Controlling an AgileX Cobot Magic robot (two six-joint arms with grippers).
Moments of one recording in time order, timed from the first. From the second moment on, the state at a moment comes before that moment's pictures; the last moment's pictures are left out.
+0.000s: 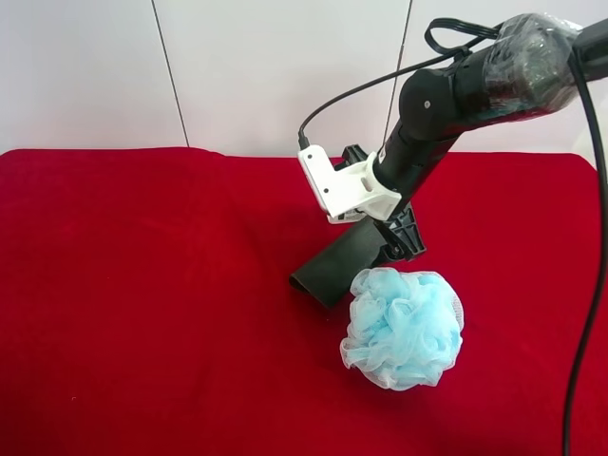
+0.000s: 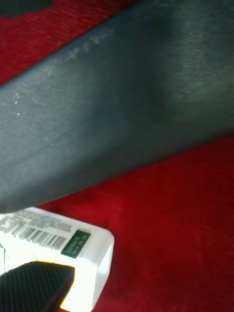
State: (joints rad) left arm 0.02 0.00 -0.52 0.24 1.08 -0.33; right arm 0.47 1.91 -1.19 0.09 0.57 -1.62
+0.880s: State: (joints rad) left arm 0.02 0.00 -0.52 0.24 1.08 -0.33; right arm 0.40 1.99 -1.19 0.05 0.56 -1.62
